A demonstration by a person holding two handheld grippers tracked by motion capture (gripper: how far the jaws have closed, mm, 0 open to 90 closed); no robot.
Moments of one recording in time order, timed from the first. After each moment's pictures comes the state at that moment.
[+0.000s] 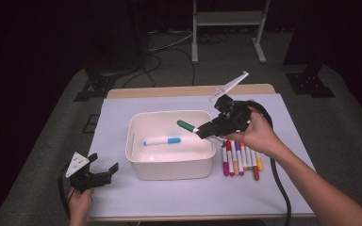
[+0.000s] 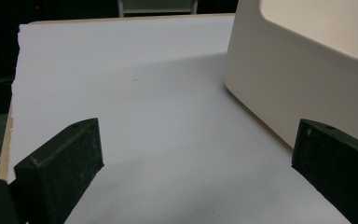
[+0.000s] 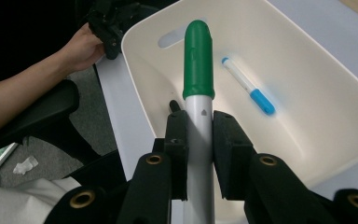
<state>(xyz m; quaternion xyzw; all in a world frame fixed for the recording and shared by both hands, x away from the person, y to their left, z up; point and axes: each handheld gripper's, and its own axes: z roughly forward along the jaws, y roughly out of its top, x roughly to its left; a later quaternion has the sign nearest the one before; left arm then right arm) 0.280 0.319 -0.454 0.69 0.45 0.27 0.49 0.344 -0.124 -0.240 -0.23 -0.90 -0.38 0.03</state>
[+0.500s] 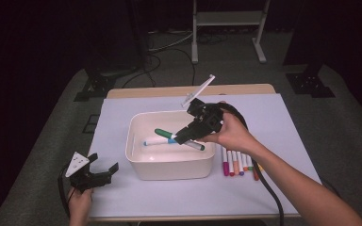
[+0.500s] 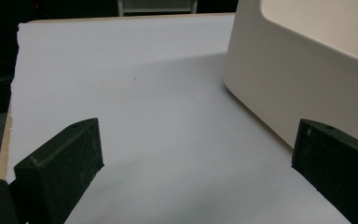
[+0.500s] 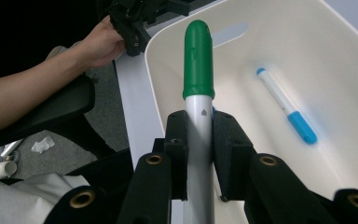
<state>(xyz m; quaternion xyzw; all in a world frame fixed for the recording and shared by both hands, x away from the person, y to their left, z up) 0.280 0.319 -0.454 0.69 0.46 0.27 0.49 0.354 -0.067 -0.253 -0.18 -0.91 -0.36 0.07</state>
